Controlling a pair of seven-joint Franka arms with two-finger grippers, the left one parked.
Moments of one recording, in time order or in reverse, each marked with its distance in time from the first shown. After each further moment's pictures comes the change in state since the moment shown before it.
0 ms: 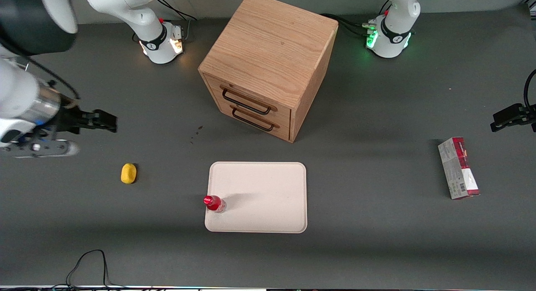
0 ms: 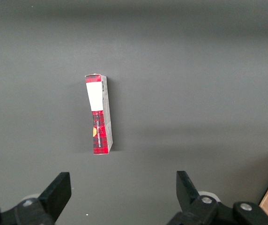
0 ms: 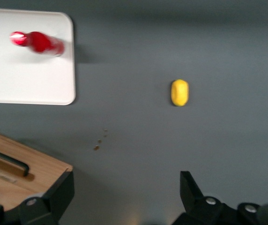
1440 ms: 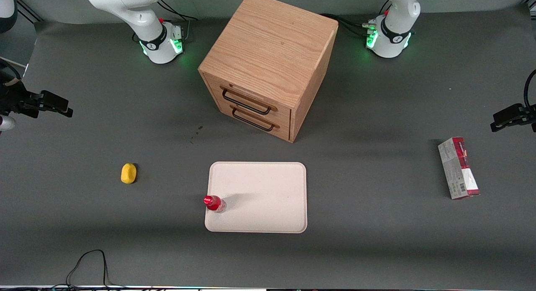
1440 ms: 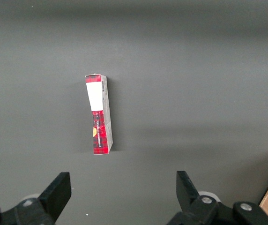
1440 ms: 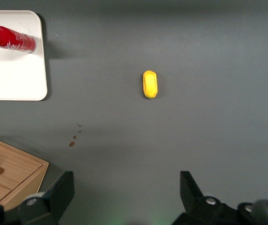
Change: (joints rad) arm -0.120 -0.202 -0.018 -0.264 -0.005 0.104 -0.123
